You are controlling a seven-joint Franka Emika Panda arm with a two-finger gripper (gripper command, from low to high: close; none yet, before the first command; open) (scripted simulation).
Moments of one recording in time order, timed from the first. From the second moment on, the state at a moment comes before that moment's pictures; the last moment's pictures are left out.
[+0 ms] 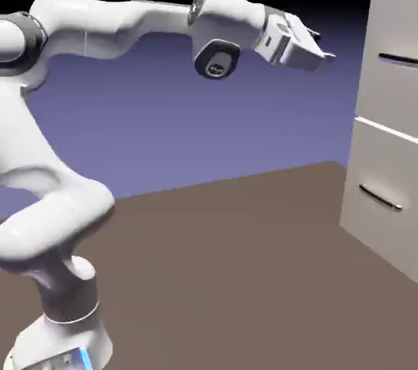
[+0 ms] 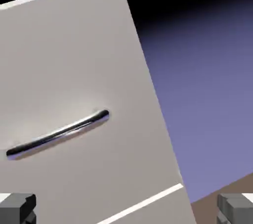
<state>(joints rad) -1.01 -0.58 0.96 -2.13 1.11 3.05 0.53</state>
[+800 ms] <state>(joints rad) -1.88 -0.58 1.78 -1.55 2.06 3.06 0.34</state>
